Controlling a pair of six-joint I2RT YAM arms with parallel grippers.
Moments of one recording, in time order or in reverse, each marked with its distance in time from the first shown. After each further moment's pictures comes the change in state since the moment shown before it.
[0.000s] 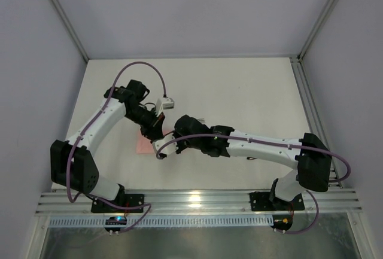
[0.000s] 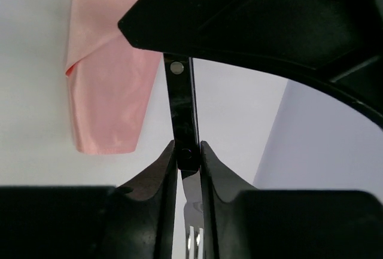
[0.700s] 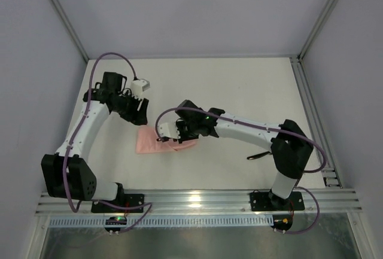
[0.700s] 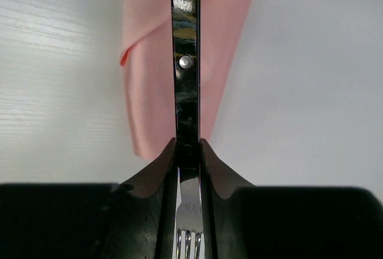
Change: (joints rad) left arm 0.186 -0.090 -0.008 0.231 -0.328 -0.240; right arm -0.175 0.161 0.105 -0.180 -0.294 0.148
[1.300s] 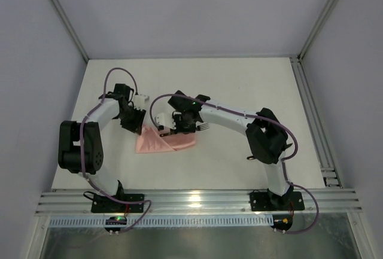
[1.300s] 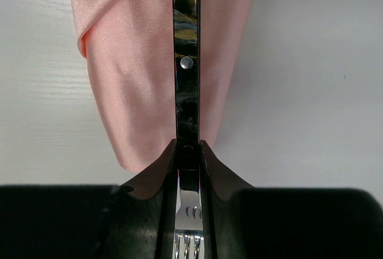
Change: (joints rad) left arm 0.072 0.274 -0.161 0.230 -0.235 -0.069; right arm -0.084 0.306 0.315 -0.271 -0.040 0.085
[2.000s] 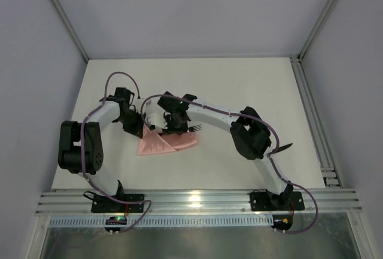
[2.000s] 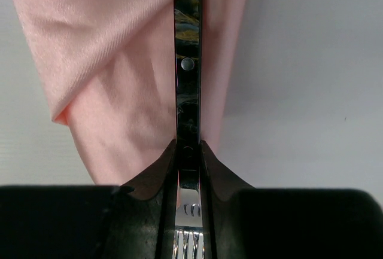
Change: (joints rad) left arm 0.000 -0.001 -0.055 0.017 0.094 0.017; right arm 0.031 0.193 0.218 -0.100 0.037 0.064
